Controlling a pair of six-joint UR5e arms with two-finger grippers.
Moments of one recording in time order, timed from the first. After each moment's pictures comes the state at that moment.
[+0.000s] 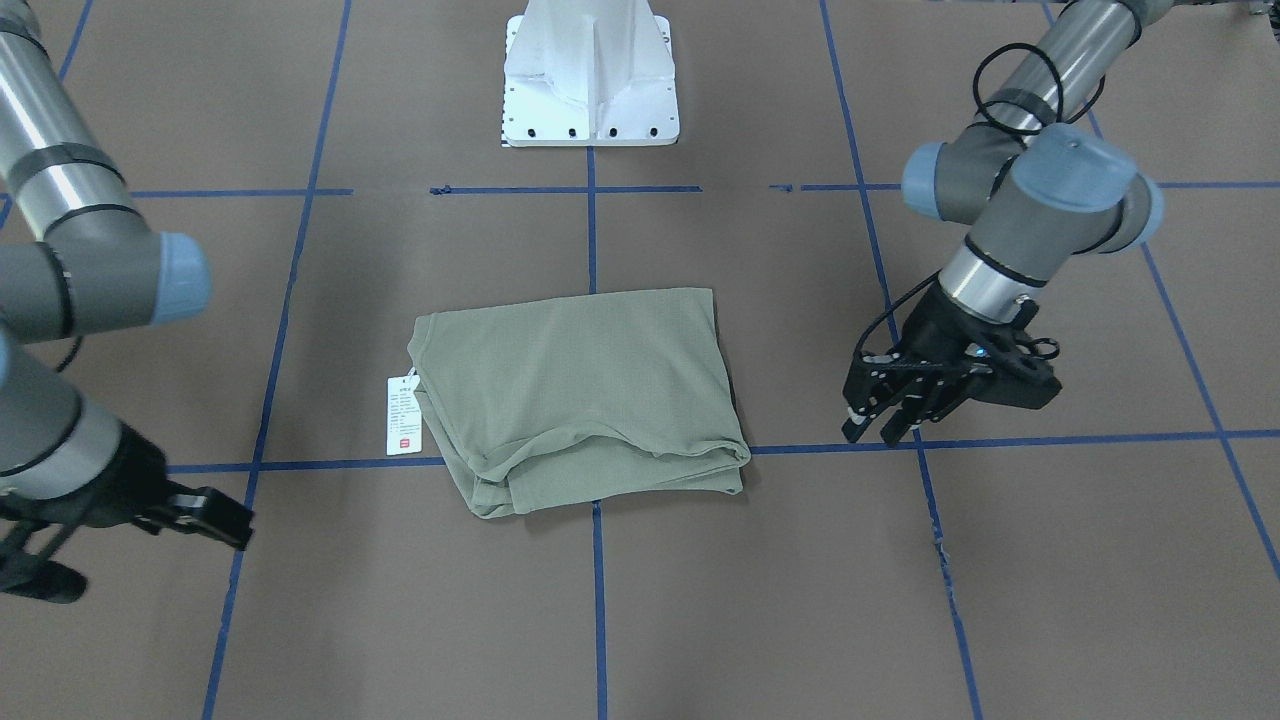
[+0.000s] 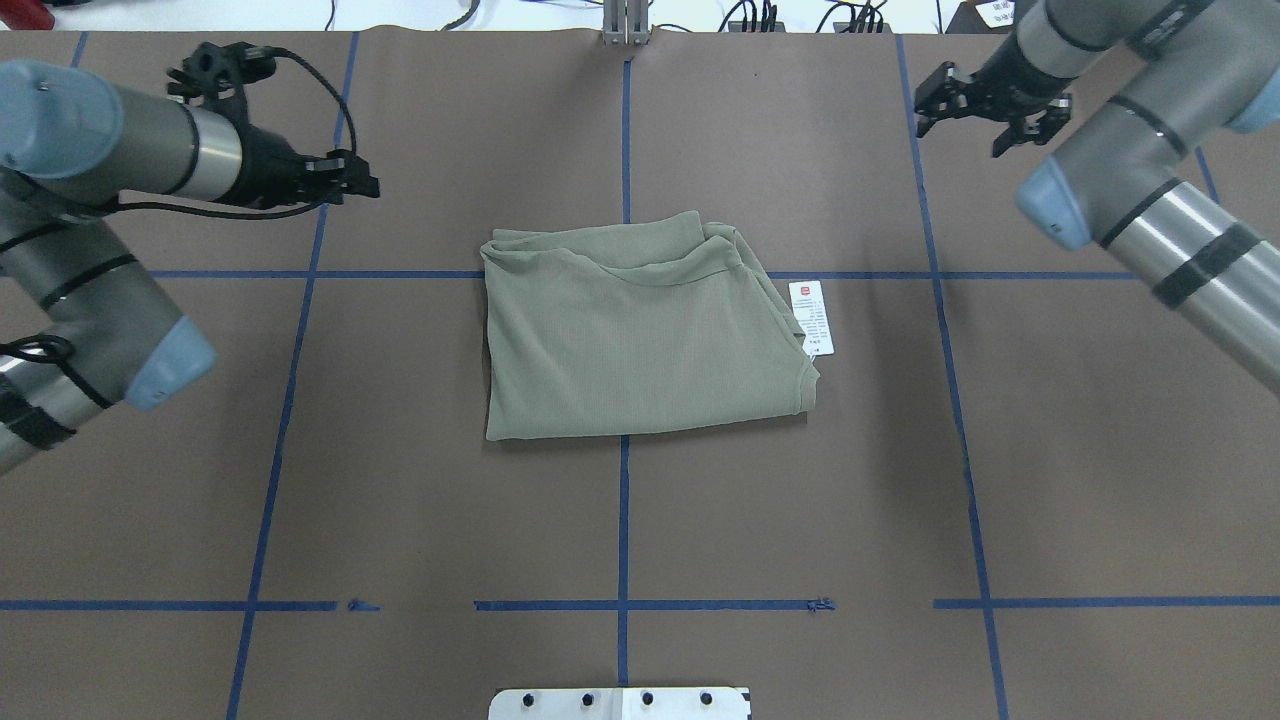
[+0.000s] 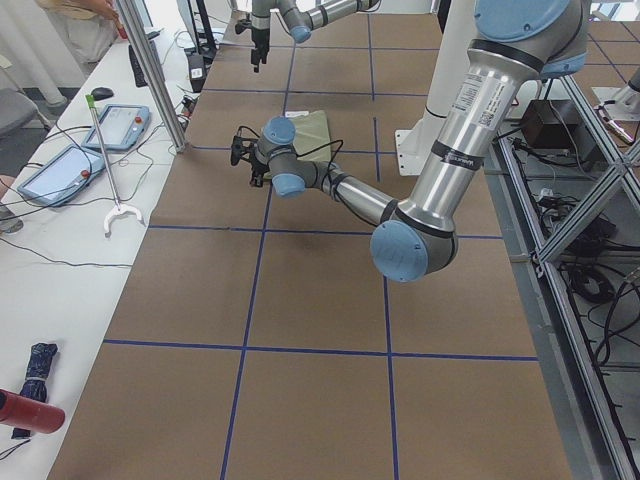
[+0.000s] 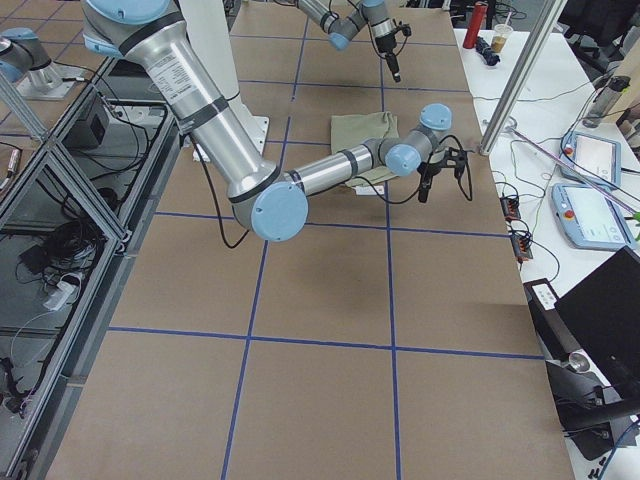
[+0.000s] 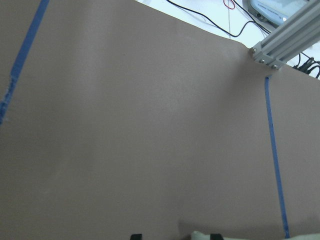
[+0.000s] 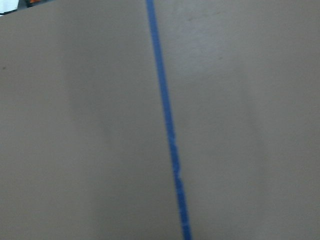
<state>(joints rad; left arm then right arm) -0.93 -1.93 -1.56 -2.36 -2.02 -1.09 1.13 -1.03 1.32 -1.26 2.23 0.91</state>
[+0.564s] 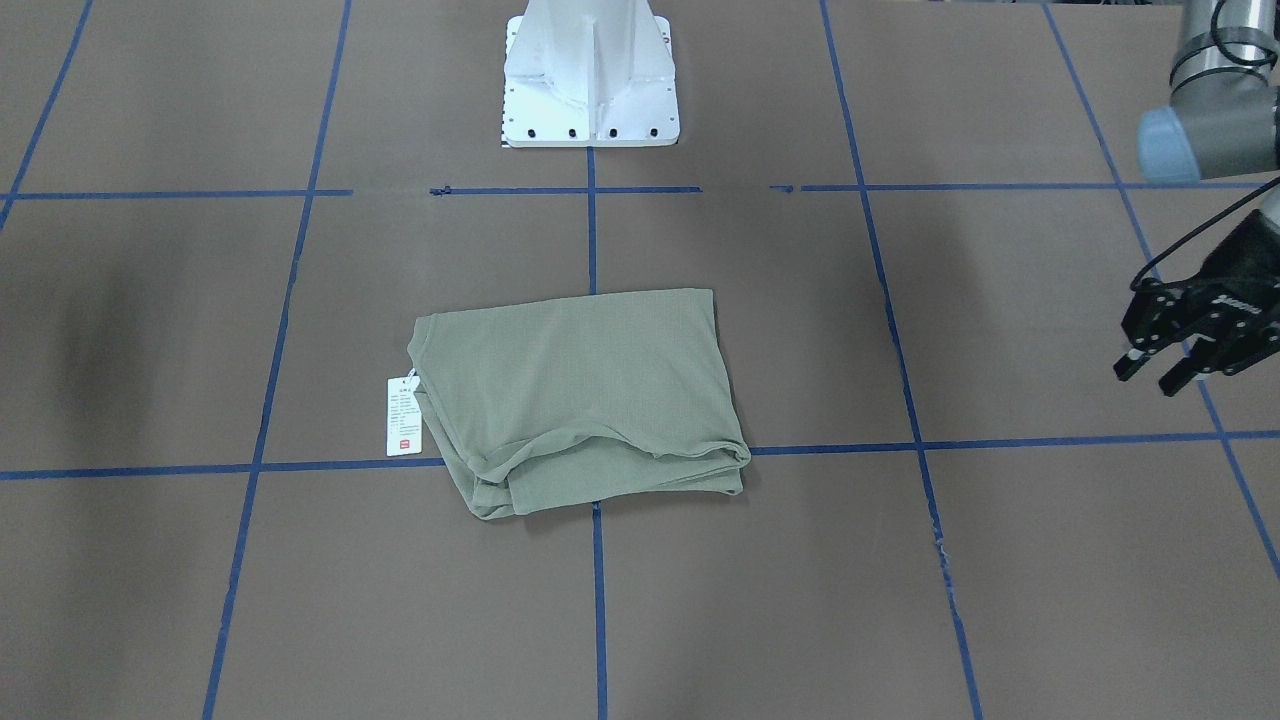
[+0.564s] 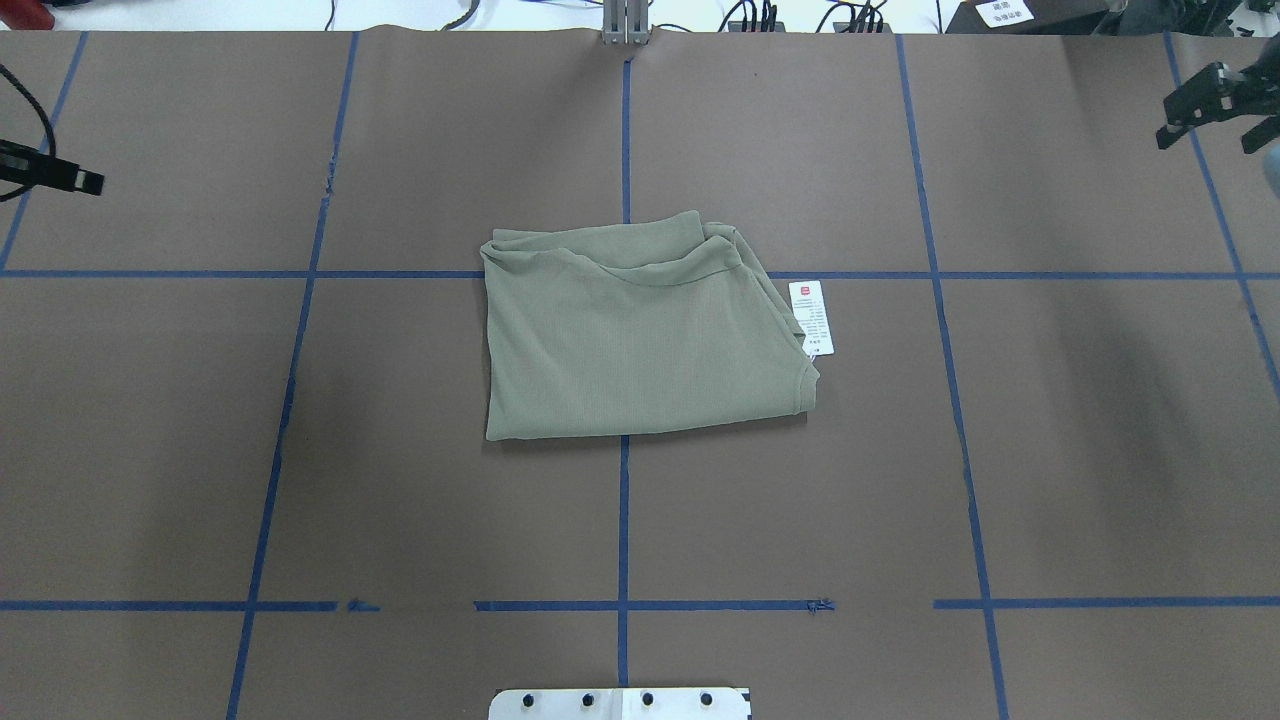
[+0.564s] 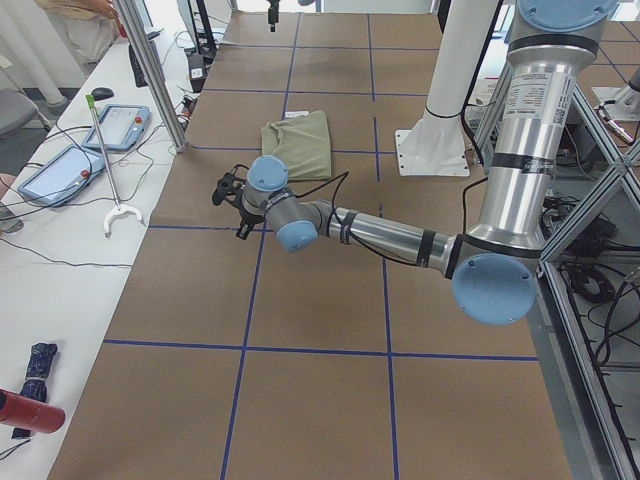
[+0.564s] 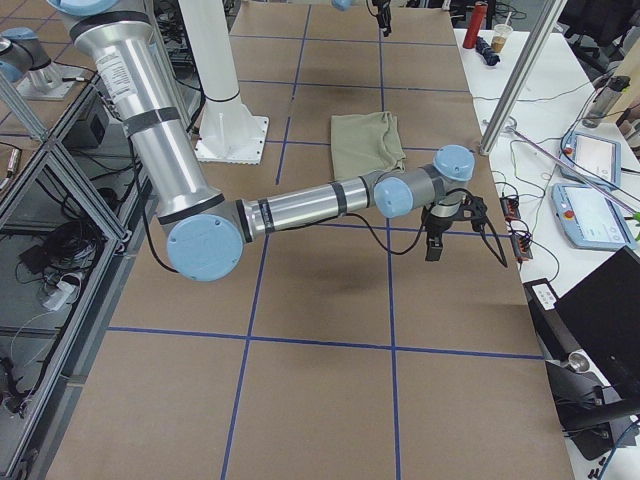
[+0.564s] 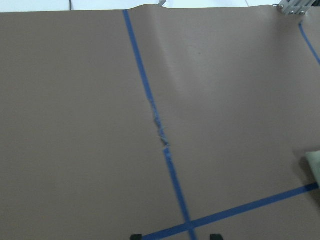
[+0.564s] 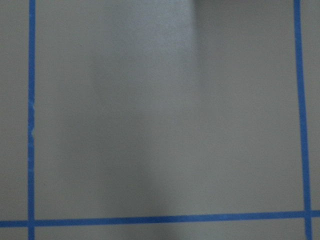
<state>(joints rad) -1.27 -1.69 -1.63 -2.23 -2.29 -0.46 1.36 -1.28 1.55 -1.56 2.30 0.39</state>
